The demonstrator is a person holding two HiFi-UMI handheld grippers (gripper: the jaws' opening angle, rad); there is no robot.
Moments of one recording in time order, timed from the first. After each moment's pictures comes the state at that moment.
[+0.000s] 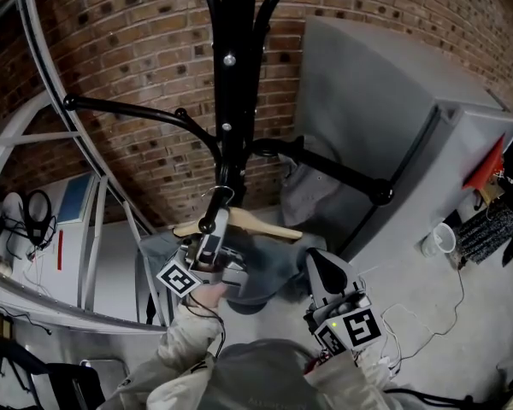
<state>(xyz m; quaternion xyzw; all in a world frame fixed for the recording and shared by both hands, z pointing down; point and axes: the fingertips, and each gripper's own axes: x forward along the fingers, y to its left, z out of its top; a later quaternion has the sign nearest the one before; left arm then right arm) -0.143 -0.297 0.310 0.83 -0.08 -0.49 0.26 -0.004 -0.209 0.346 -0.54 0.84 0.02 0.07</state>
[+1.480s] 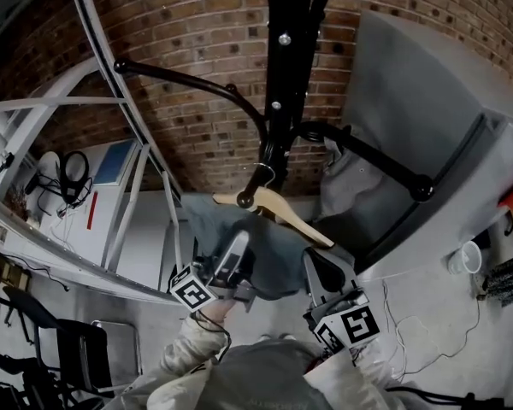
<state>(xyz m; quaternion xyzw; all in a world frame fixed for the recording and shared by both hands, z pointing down) -0.179 -0.245 0.374 0.86 -0.25 -0.38 0.23 -0.063 -0.201 0.373 -0.44 0.90 -0.04 0.05</state>
